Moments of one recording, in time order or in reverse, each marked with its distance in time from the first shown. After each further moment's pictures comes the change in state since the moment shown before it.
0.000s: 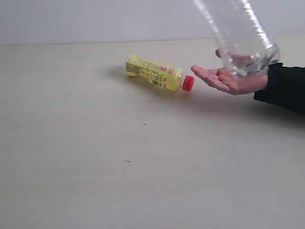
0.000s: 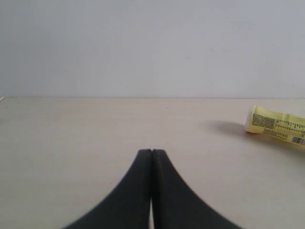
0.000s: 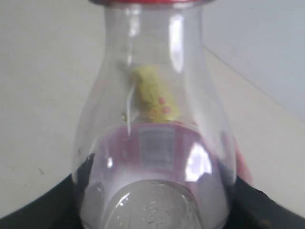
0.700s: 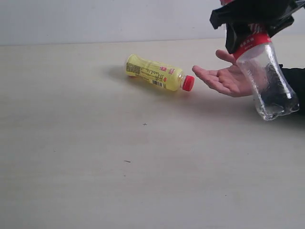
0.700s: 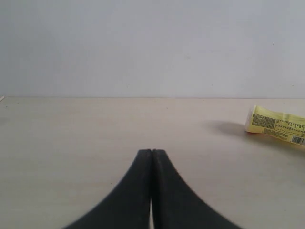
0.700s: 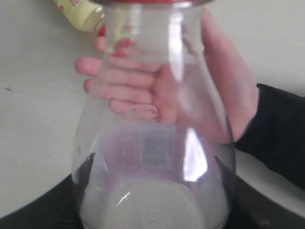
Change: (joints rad) left arm 0.000 0.000 0.000 0.000 0.000 0.000; right arm -0.573 0.311 0.068 0.371 0.009 -0.166
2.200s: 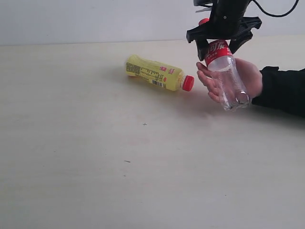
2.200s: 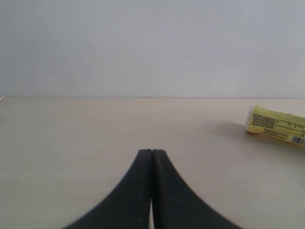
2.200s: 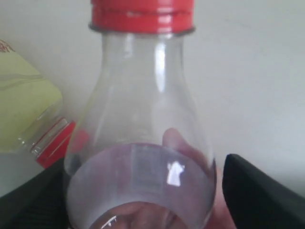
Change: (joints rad) left arm 0.000 0.000 0.000 0.000 0.000 0.000; right arm -0.048 0.519 -0.444 -0.036 -0.041 0.033
